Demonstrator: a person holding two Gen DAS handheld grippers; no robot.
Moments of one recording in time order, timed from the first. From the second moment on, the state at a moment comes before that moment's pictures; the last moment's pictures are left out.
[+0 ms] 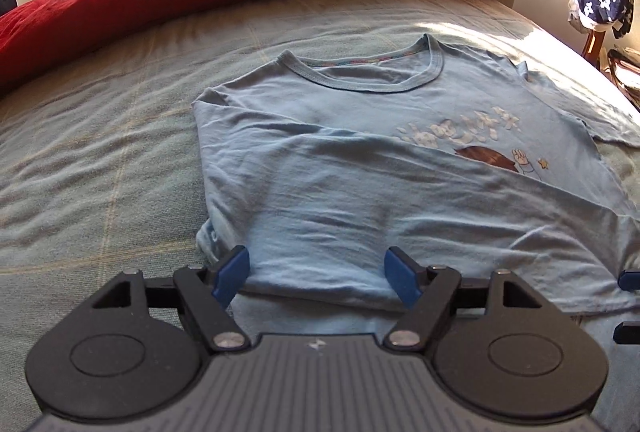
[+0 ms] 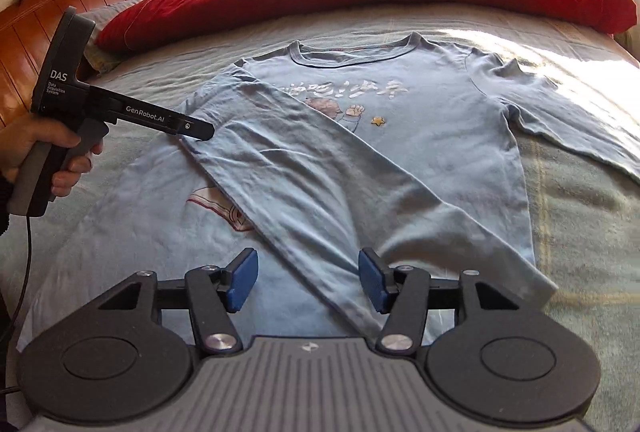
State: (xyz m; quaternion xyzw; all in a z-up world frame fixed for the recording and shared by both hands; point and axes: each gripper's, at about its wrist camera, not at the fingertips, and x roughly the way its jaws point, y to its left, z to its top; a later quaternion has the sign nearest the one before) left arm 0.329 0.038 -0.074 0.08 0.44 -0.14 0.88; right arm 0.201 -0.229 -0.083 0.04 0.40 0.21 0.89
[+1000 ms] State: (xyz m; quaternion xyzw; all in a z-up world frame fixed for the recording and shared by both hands) left arm 0.220 -0.063 -0.056 0.06 0.42 -0.18 0.89; right arm 0.154 -0.285 -0.073 0.11 0.36 0.19 0.91
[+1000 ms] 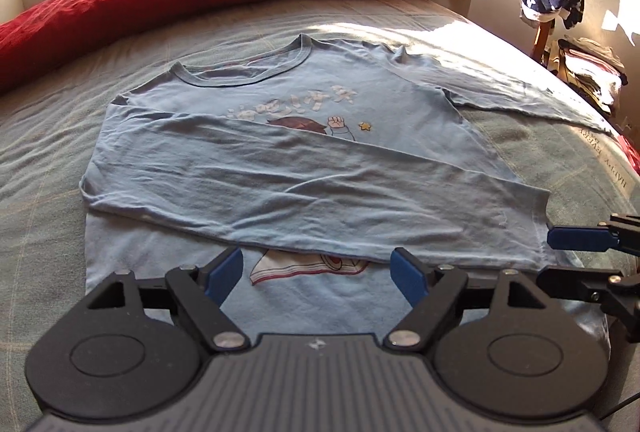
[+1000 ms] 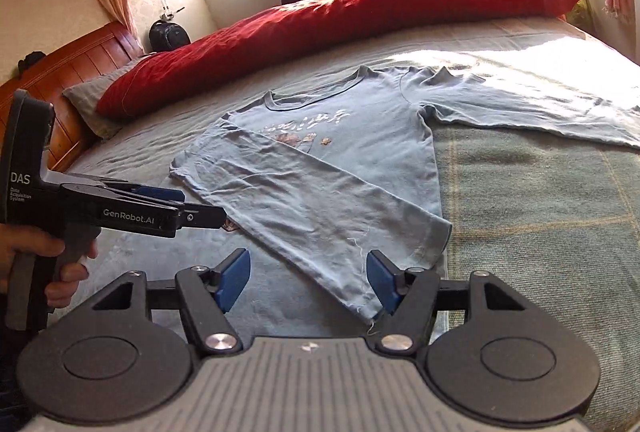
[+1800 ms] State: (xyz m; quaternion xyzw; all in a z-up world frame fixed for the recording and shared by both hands) left arm 0.092 -0.026 -0.078 0.03 0.47 -0.14 0.87; right arm 0.092 -0.292 -0.101 0.10 0.38 0.19 0.90
